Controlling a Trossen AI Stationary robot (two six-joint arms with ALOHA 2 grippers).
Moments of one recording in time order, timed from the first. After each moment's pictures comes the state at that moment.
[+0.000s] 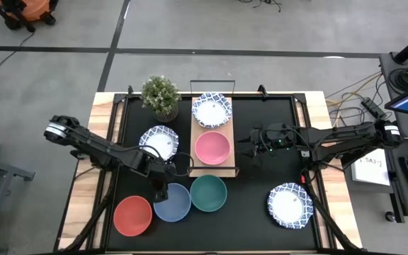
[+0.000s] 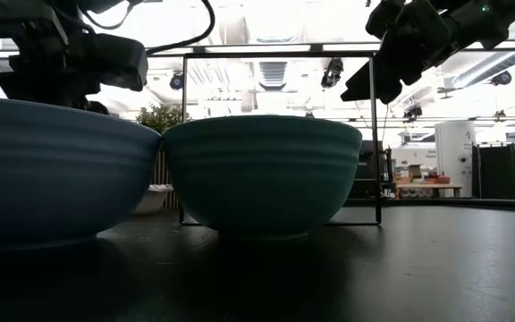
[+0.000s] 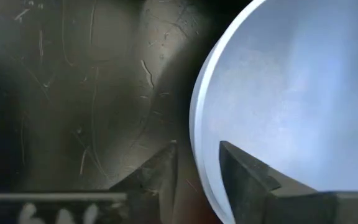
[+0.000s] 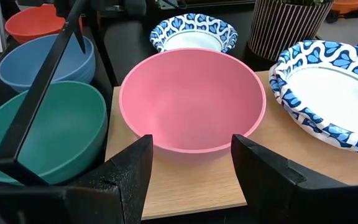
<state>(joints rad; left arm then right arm) -0.31 1.42 0.84 -0.63 0.10 -0.60 -0.06 1.04 0.58 0.01 0.00 0.05</state>
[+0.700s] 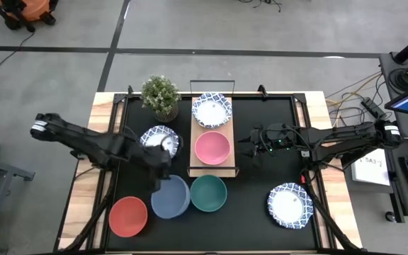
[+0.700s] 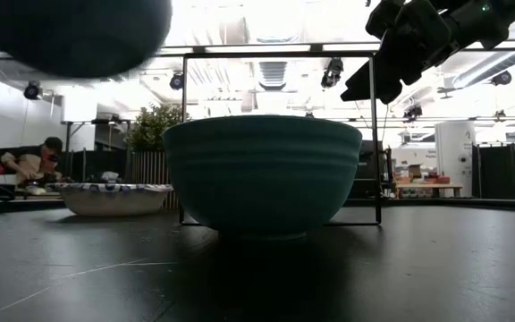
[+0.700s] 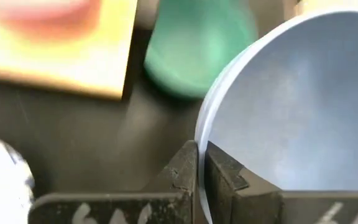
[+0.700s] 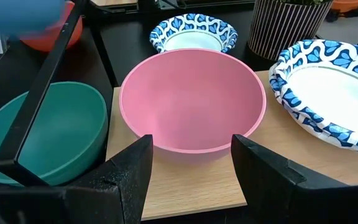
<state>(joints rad) -0.26 1.17 0.99 -0.69 0.08 -0.44 -0.06 1.04 0.58 0.01 0.00 0.06</state>
